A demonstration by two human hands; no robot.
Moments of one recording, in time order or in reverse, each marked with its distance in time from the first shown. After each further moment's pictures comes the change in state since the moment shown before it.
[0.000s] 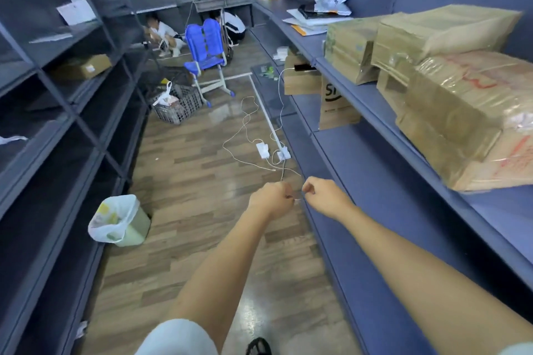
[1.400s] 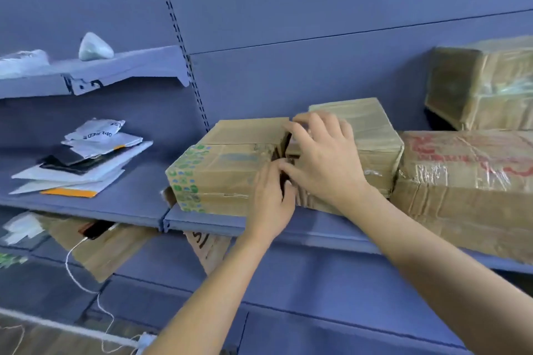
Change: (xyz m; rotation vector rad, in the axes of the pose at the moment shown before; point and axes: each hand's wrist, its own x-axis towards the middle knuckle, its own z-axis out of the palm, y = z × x) left_hand 0.373 0.181 -0.151 -0.570 0.110 1.391; right_hand 0.225 -0.048 -0.250 -0.930 1.321 0.500
